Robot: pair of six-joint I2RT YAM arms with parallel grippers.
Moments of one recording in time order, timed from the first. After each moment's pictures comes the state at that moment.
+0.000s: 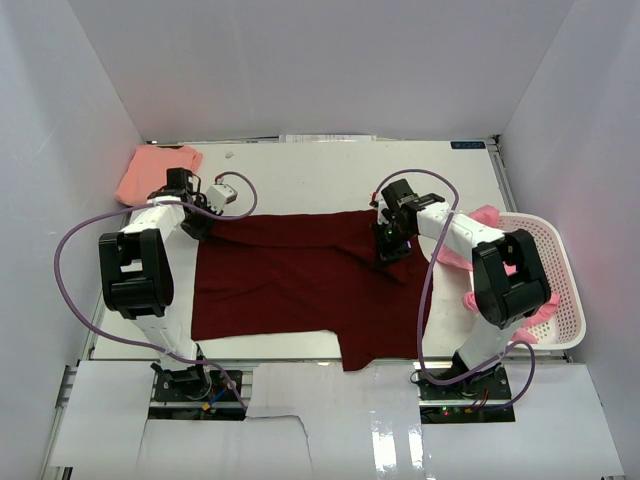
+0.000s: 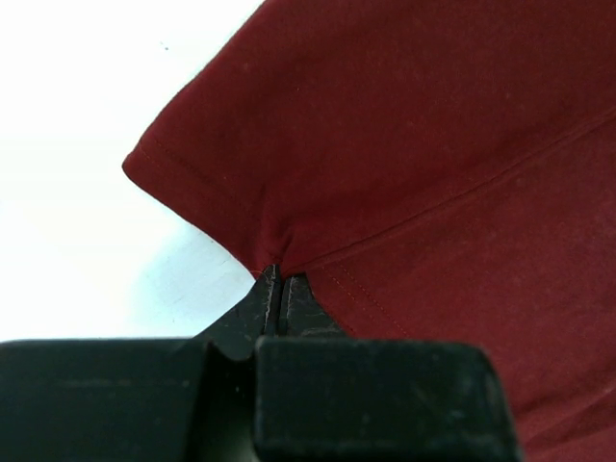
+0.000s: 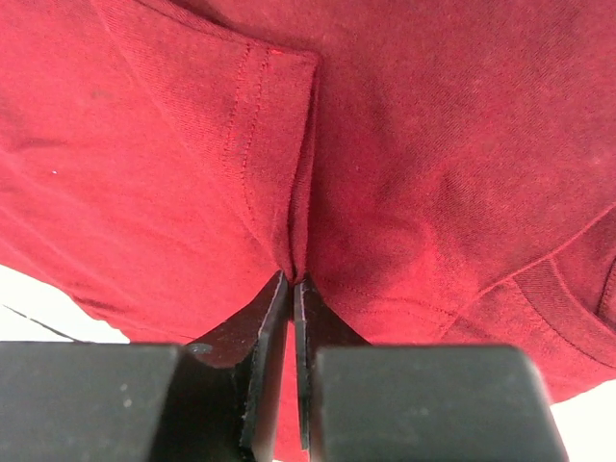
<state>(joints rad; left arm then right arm) 0.08 1.79 1.22 -0.57 0.21 0.79 0.45 1.72 1.18 -0.72 -0.26 0.17</state>
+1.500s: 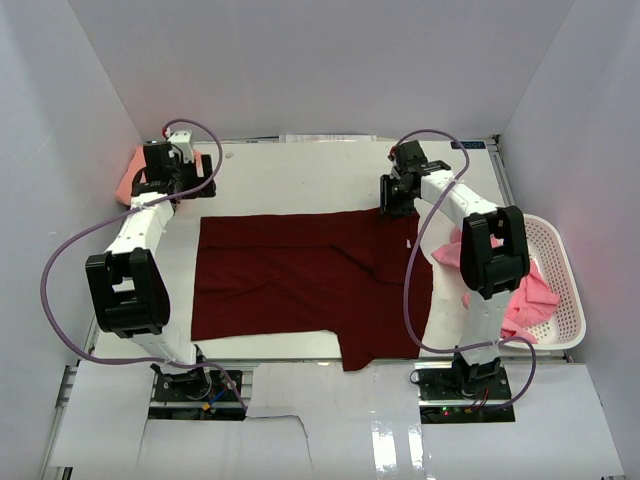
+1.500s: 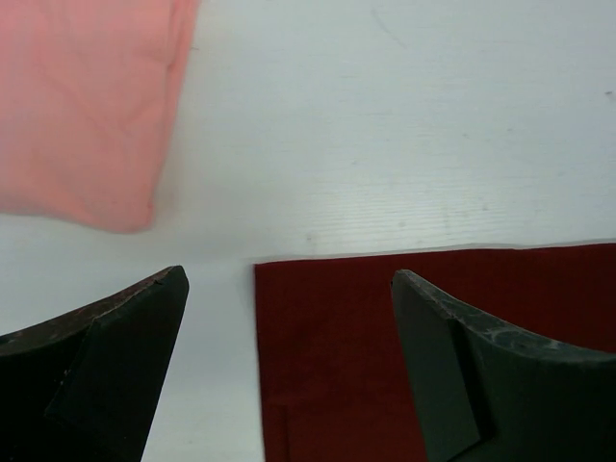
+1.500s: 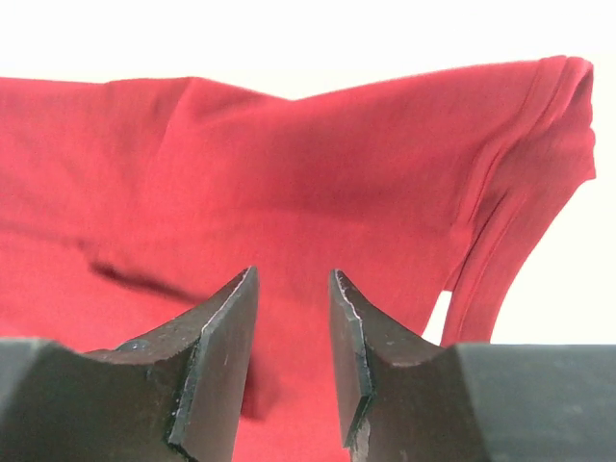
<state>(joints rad) 0.10 1.65 1.29 -0.28 0.11 0.08 0.32 1.94 1.52 -0.67 -0.14 0.26</state>
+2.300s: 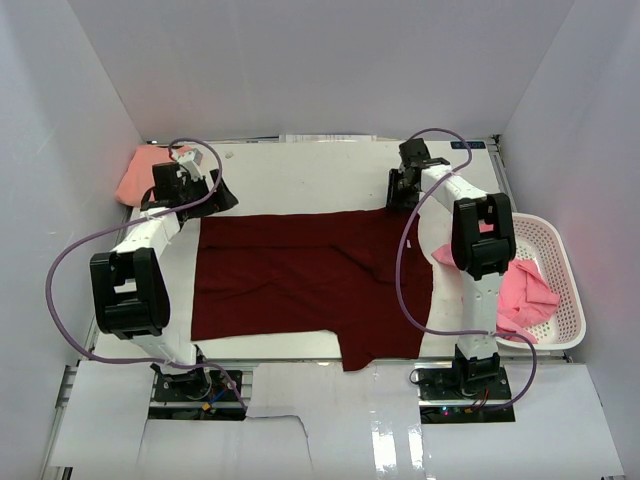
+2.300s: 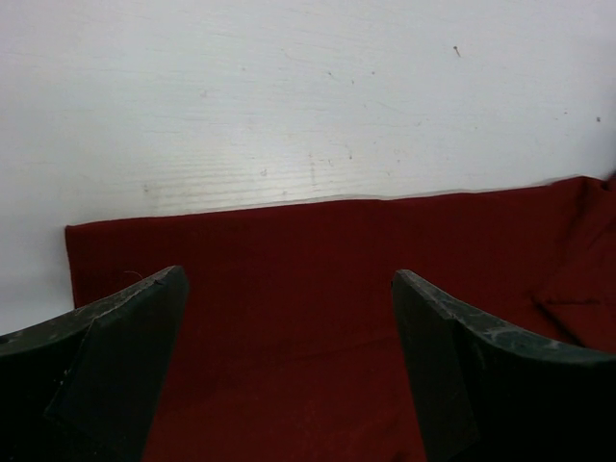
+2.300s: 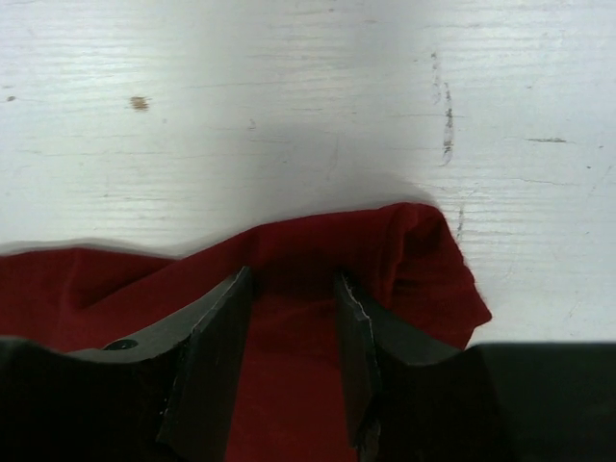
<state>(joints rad) 0.10 1.63 1.11 -0.14 0.39 -0.19 0.24 2.16 1.68 -0.59 -0.05 0.29</state>
